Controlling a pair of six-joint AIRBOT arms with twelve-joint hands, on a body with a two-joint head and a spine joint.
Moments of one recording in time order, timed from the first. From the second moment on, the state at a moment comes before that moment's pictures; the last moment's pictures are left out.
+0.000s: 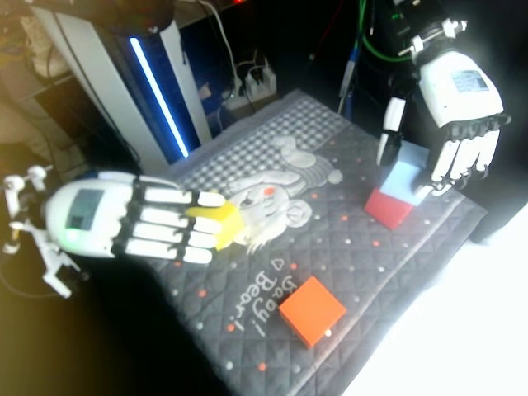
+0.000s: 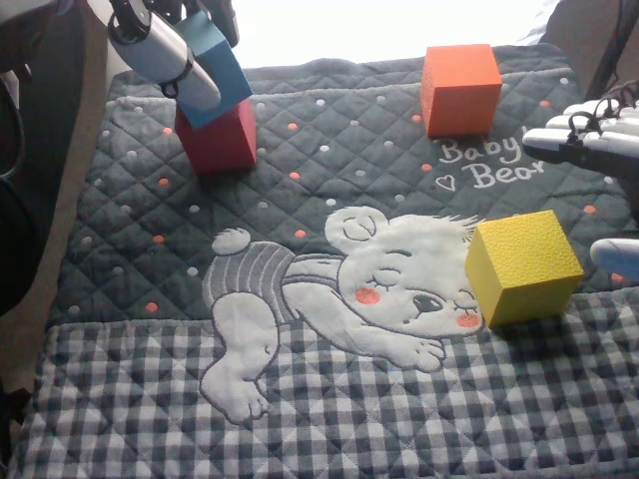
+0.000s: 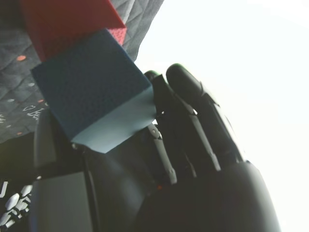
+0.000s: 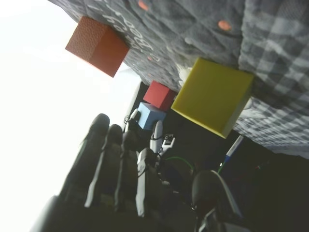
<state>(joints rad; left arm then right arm) 0.28 -1.20 1.55 0.47 -0.07 0.69 -0.95 -0.85 1.11 -0.11 1.12 -0.63</state>
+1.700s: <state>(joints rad) 0.36 -0.98 1.26 0.12 -0.39 1.00 -0.92 -0.84 1.11 -0.12 1.17 -0.63</state>
